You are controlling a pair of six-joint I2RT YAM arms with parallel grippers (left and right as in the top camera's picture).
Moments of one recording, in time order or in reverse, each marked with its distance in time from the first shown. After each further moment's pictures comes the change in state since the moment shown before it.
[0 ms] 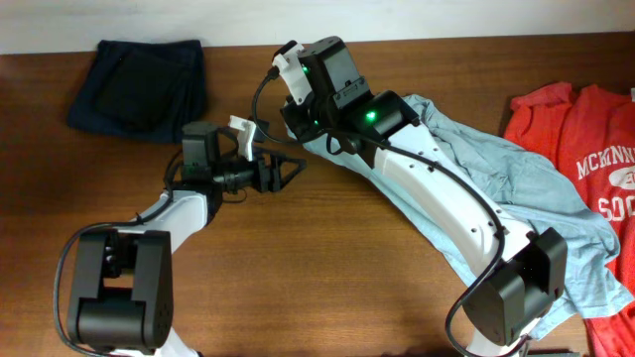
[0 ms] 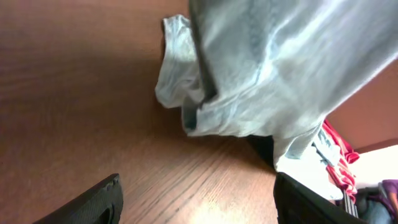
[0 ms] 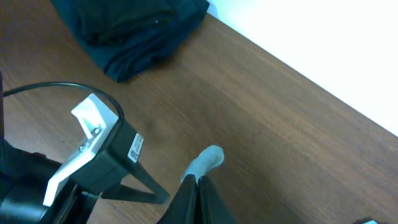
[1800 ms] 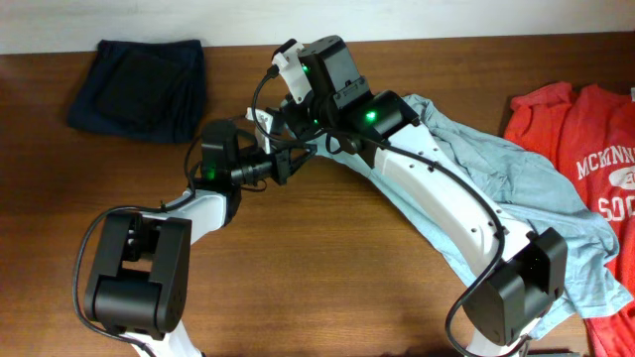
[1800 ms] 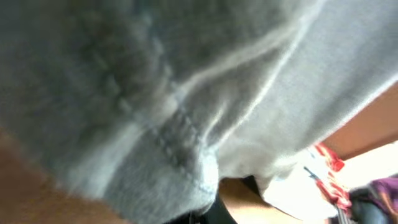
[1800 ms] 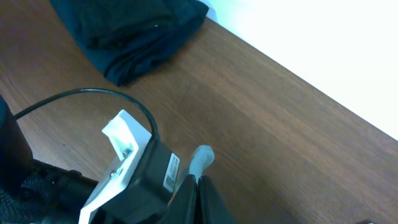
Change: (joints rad) left arm -0.091 0.081 0.004 0.335 0.005 -0.172; right arm 0.000 0.000 0.000 0.012 0.000 0.000
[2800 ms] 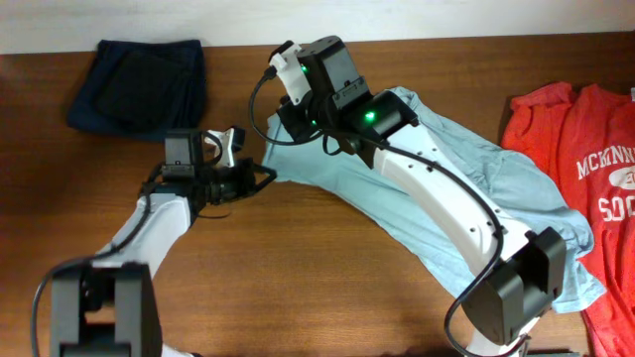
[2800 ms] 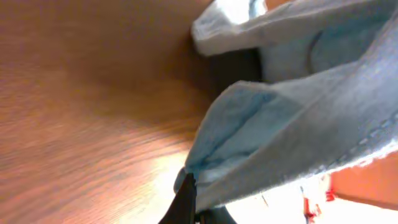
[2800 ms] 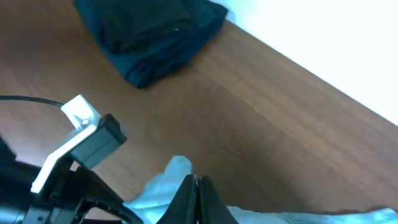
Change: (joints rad) left arm 0.153 -0.233 0.017 -0.797 -0.179 -0.001; right arm 0.000 0.010 0.000 0.016 -0.080 0.026
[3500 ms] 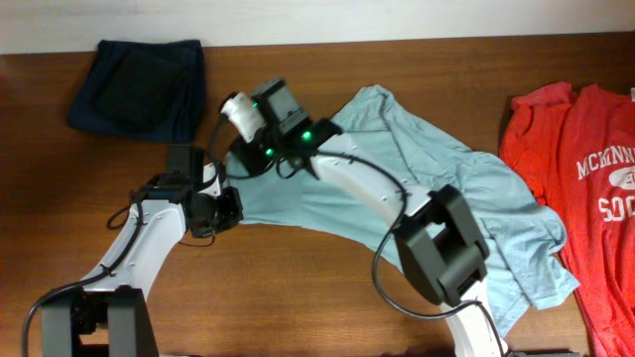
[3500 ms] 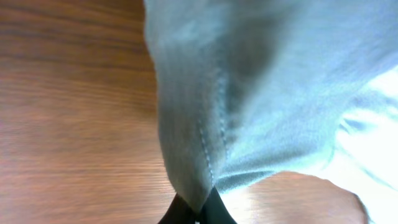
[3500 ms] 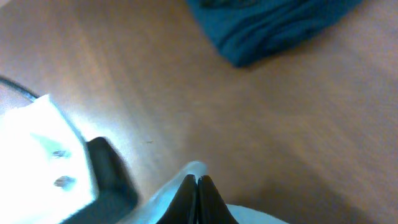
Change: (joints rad) left arm 0.000 -0.079 -0.001 -0.444 -0.484 0.029; right arm 0.111 0.319 0.000 0.237 -0.270 0.029
